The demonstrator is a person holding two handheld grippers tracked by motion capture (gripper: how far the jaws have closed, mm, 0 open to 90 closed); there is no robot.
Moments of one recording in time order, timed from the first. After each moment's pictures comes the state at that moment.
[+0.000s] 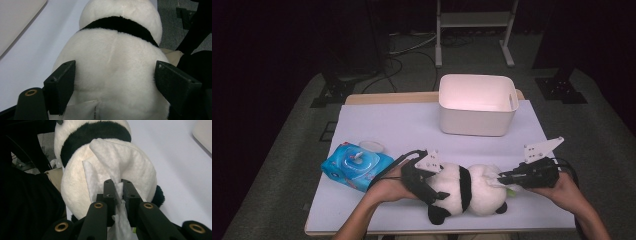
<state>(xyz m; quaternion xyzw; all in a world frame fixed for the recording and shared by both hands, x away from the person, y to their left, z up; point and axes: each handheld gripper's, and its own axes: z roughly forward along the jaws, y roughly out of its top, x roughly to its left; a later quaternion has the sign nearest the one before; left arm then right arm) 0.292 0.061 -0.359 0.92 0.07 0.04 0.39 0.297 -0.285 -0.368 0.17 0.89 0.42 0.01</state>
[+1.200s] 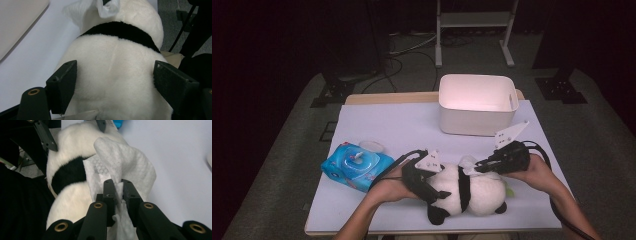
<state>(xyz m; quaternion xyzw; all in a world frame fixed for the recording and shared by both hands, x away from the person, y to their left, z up) 0.293 0.060 -0.359 0.92 0.07 0.05 0.39 0.335 -0.229 -0.353 0.13 0.91 0.40 -0.02</state>
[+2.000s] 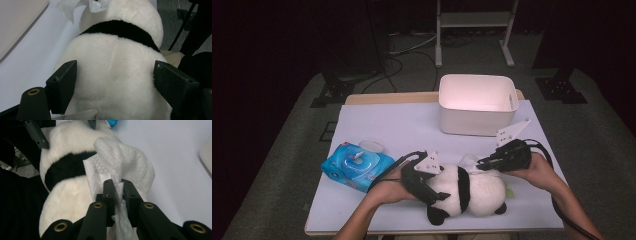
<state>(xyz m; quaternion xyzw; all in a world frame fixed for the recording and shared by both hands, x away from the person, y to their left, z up) 0.290 0.061 -0.360 0.92 0.07 0.05 0.39 0.339 -0.235 -0.352 0.14 0.91 0.40 -0.01</state>
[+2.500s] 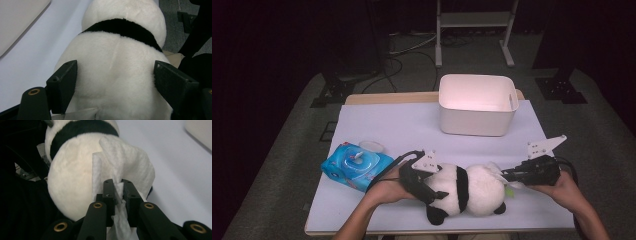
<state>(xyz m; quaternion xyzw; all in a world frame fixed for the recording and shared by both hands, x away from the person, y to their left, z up) 0.292 0.066 -0.362 0.91 0.08 0.04 0.39 0.307 -0.300 -0.383 0.20 0.87 0.44 -0.01</state>
